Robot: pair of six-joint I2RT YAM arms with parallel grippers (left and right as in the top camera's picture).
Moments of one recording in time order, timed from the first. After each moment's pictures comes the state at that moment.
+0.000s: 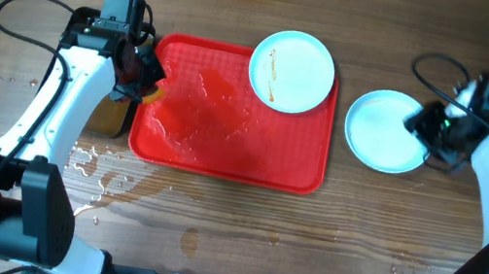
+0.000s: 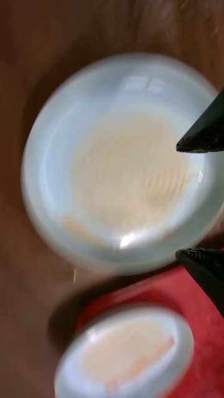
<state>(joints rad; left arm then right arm) -0.06 1.69 1.30 -0.87 0.02 -0.64 -0.20 1.60 1.16 -0.73 -0.25 0.35</state>
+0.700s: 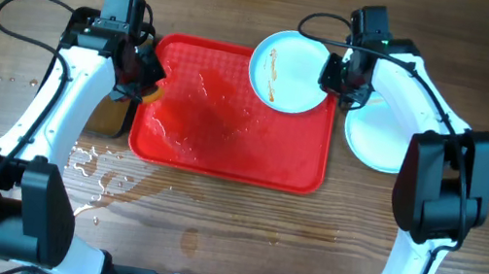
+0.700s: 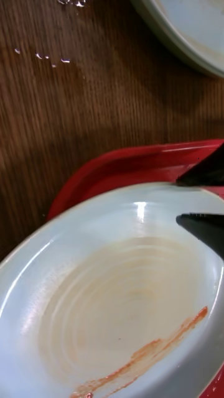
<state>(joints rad) -0.06 1.69 1.30 -0.87 0.02 -0.64 0.21 2.11 1.59 -0.78 -0.14 0.45</state>
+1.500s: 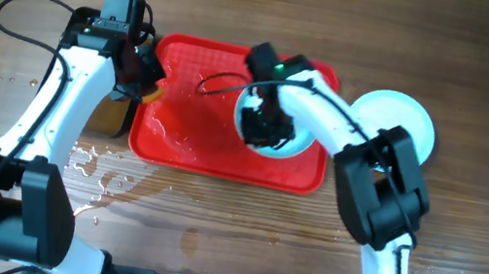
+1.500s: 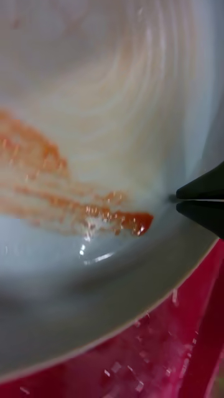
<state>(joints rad) -0.06 1.69 1.30 -0.87 0.02 -0.64 0.60 2.18 1.60 -1.04 -0.22 0.35</state>
